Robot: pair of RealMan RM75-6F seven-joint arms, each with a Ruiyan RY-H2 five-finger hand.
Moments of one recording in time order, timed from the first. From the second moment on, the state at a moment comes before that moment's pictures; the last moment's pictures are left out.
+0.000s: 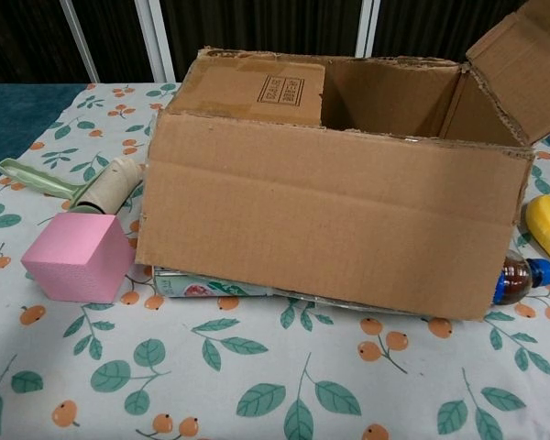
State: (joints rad) left arm -0.25 -0.87 -0.10 -2.03 1.44 1.34 0.05; right arm 1.19 -0.44 0.17 -1.91 -1.45 0.29 -0.65
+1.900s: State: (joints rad) left arm -1.10 -0.92 -0.34 -1.82 1.29 0.46 0.35; right arm 0.23 -1.16 0.08 -1.54 -1.37 1.60 -0.02
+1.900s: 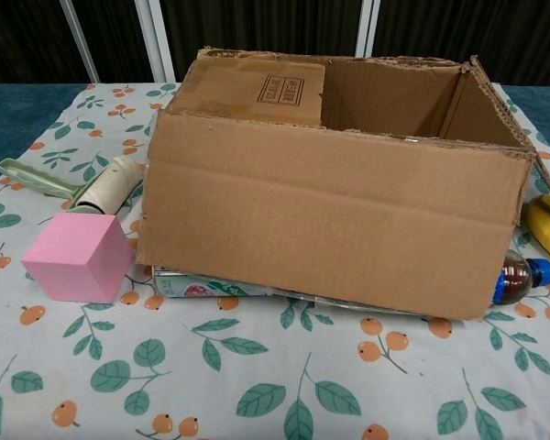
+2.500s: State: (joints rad) left arm -1.47 -1.25 -0.17 -1.58 1.09 0.35 0.55; right arm 0.19 -1.21 0.13 -1.48 -1.37 1.56 0.09
